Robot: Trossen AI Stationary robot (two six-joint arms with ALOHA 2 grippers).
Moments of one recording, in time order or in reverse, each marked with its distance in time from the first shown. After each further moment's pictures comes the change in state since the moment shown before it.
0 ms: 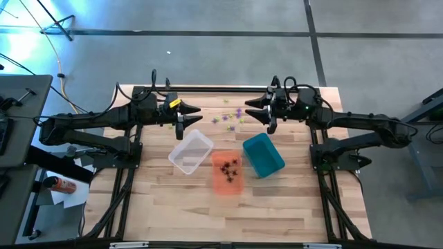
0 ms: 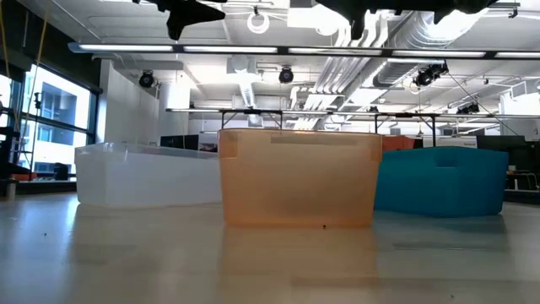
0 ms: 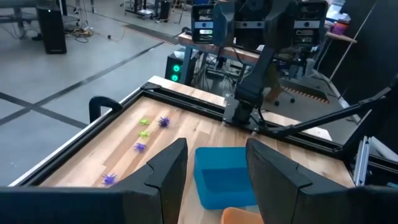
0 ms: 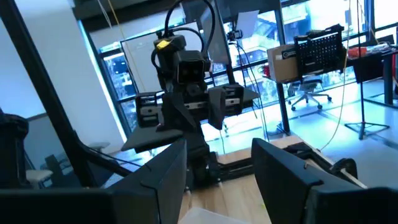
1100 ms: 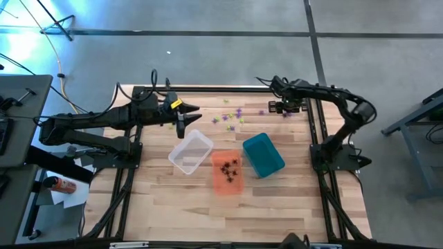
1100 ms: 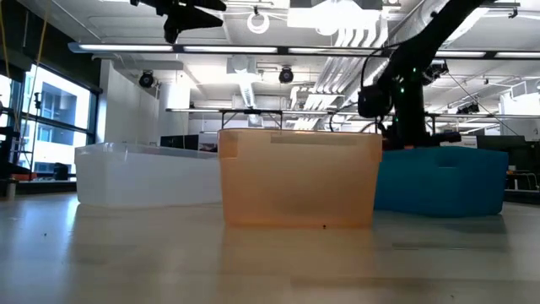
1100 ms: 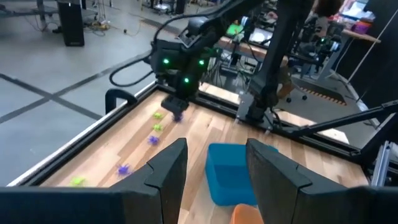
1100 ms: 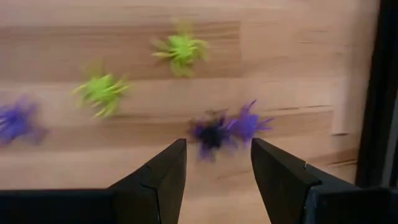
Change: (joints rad) left arm 0.000 0.000 0.000 -0.037 -0.062 -0.025; right arm -0.550 0.549 0.196 -1.281 0.414 0.473
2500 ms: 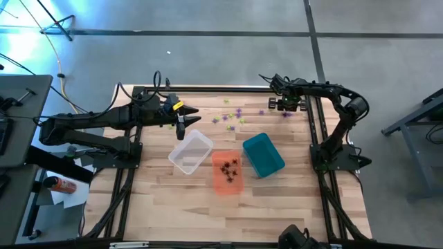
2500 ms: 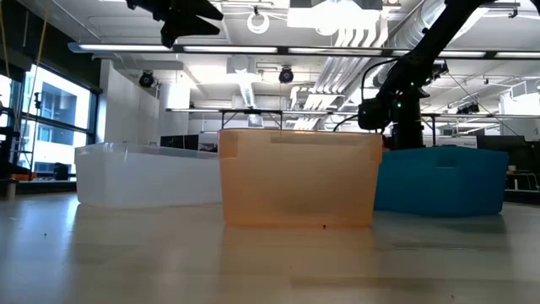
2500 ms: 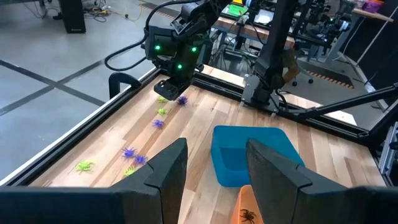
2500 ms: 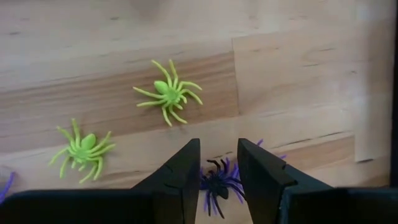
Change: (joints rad) left arm 0.000 0.000 0.000 -0.065 0.001 0.017; right arm -0.063 0.087 0.000 0.103 0.006 0.057
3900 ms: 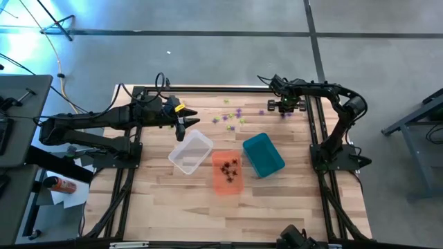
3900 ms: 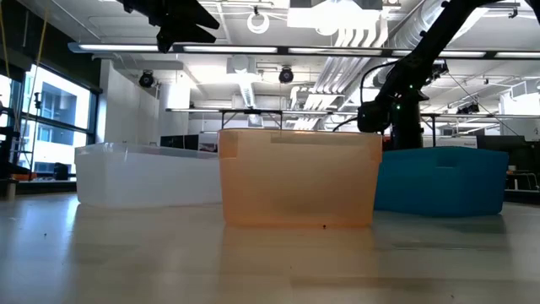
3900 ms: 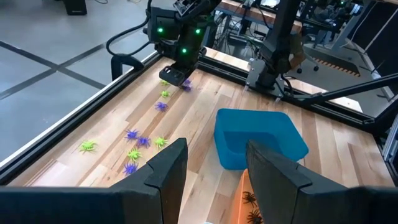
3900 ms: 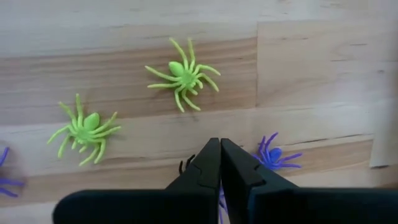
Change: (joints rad) left arm 0.000 0.000 0.000 -0.067 0.000 -0.018; right arm 0.003 0.021 0.000 0.004 -0.044 -0.080
